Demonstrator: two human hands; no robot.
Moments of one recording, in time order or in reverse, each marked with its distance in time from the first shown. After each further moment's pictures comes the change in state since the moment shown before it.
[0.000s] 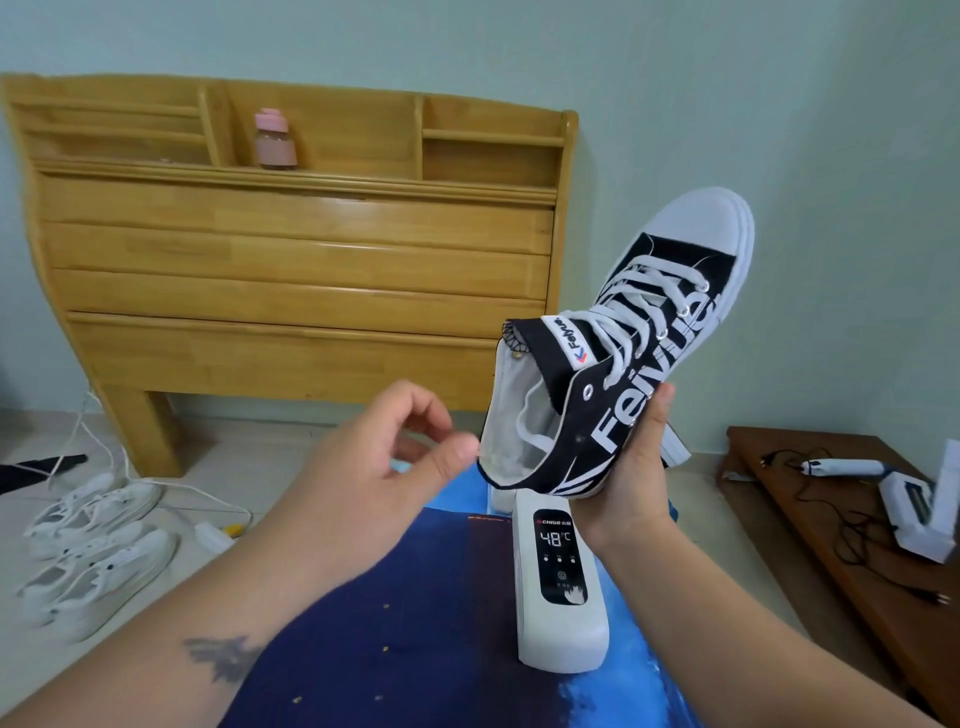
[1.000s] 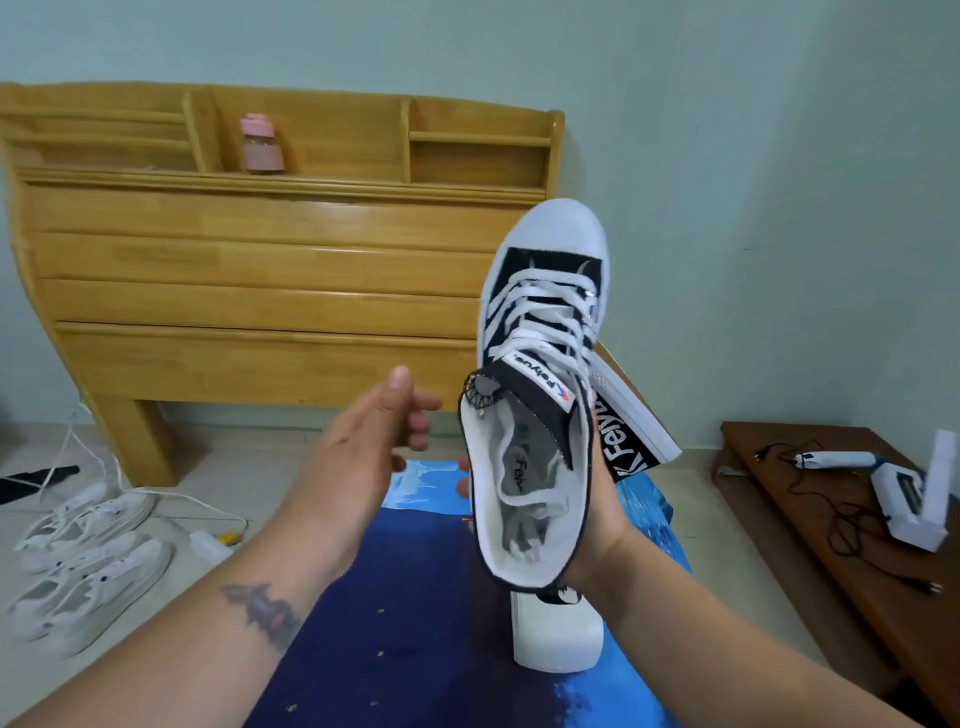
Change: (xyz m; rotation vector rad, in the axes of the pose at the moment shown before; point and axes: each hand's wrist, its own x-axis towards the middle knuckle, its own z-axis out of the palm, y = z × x) left_hand 0.026 -0.025 0.024 -0.536 0.152 -0.164; right_hand -0.018 0.009 0.014 -0.076 -0.189 0.386
